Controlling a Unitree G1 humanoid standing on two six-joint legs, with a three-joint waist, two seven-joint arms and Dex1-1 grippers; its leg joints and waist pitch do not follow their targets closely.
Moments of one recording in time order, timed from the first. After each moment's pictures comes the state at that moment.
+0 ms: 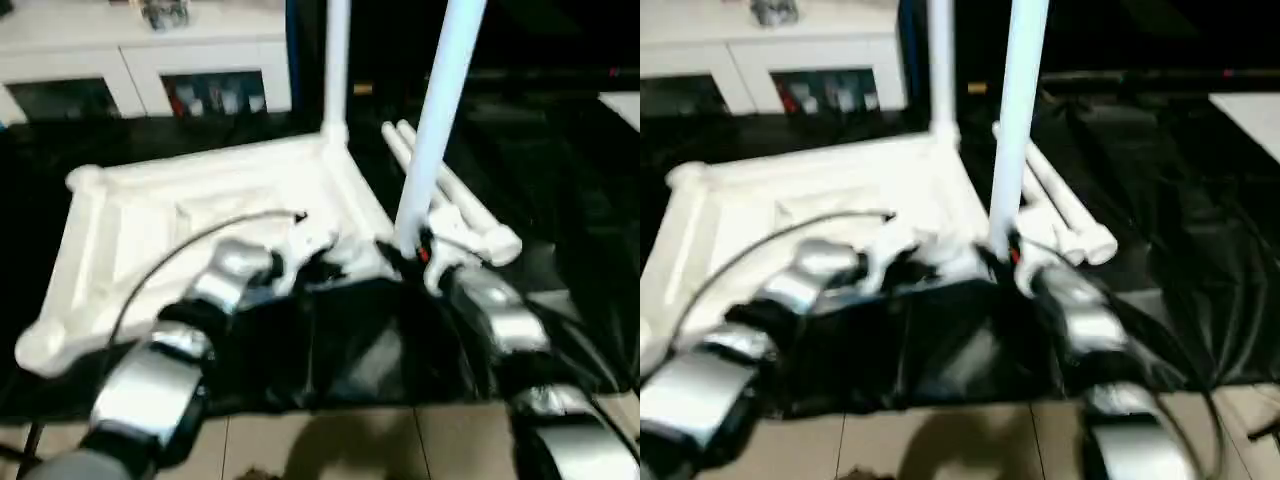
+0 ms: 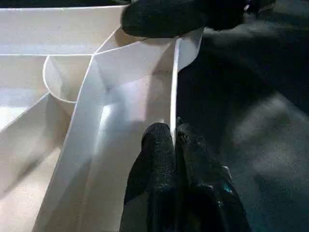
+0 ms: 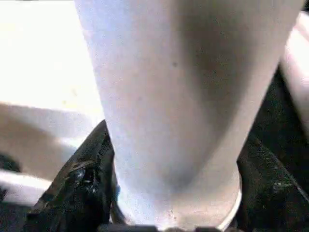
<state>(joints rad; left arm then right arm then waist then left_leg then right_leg) -0.86 0.13 -0.18 1.12 0.13 -0.10 -0.91 -0.60 -0.14 -0.02 0.80 0.07 0.03 0.42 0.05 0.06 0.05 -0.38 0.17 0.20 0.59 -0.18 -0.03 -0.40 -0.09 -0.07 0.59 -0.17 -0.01</state>
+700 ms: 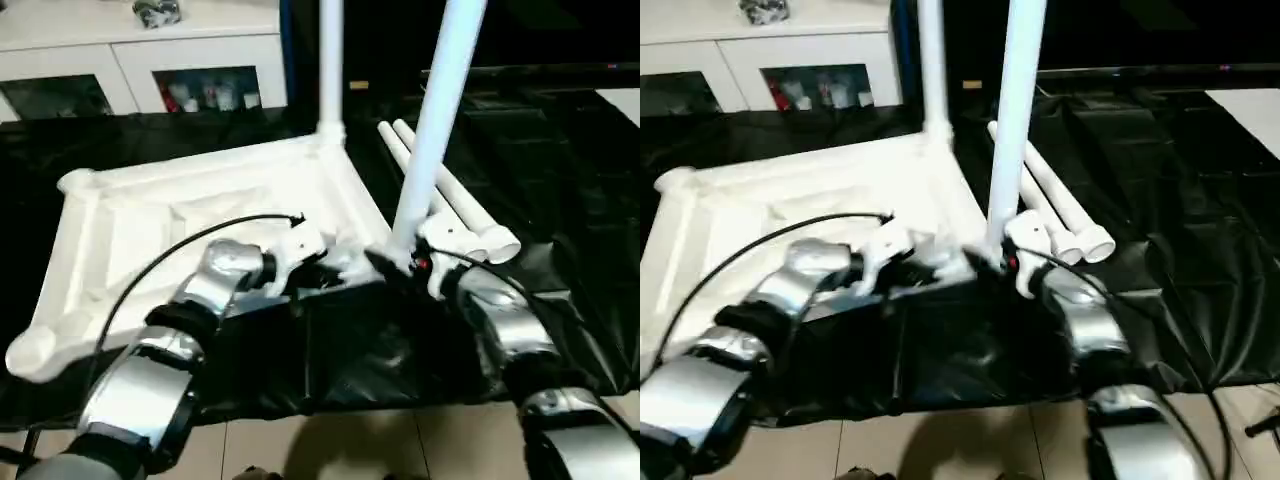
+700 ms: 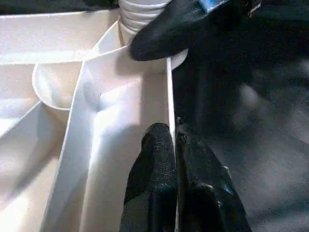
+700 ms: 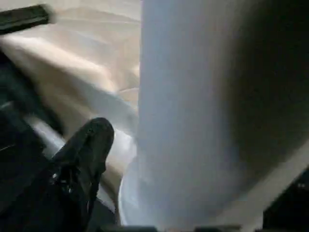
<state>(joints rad) -0.82 0.22 -0.19 1.09 0.11 -0.22 -1.19 -0.54 -0.27 0.05 0.78 0.08 -0.15 0.87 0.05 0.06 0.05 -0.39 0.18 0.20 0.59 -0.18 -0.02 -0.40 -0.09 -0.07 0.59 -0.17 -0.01</state>
